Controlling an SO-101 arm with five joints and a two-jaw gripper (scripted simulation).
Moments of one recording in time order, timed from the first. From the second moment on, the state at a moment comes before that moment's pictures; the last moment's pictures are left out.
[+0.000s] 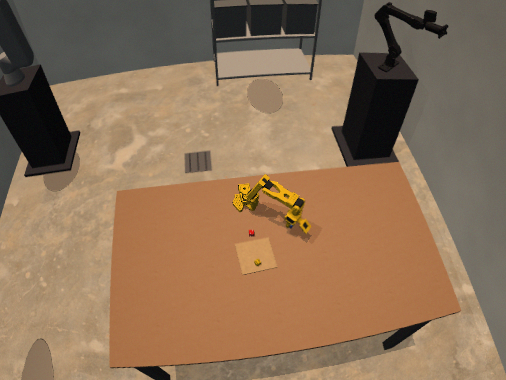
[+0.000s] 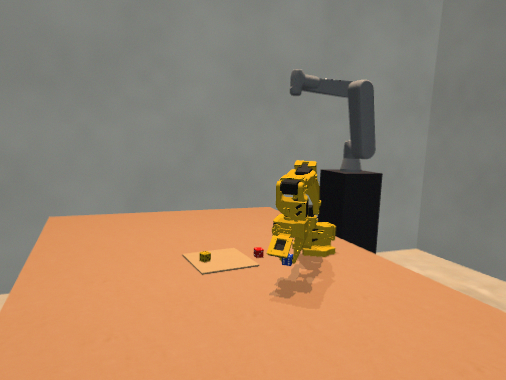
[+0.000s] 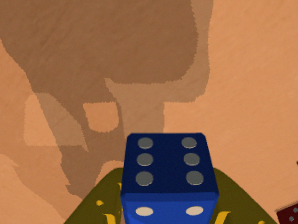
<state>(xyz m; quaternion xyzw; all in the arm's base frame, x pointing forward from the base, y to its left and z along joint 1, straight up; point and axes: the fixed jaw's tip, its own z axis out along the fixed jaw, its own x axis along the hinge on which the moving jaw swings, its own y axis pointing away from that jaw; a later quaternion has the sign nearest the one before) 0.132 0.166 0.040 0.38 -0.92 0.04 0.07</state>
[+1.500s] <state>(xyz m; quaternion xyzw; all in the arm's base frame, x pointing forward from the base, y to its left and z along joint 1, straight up) 0.236 0.027 0.038 0.00 -1.00 0.00 0.04</state>
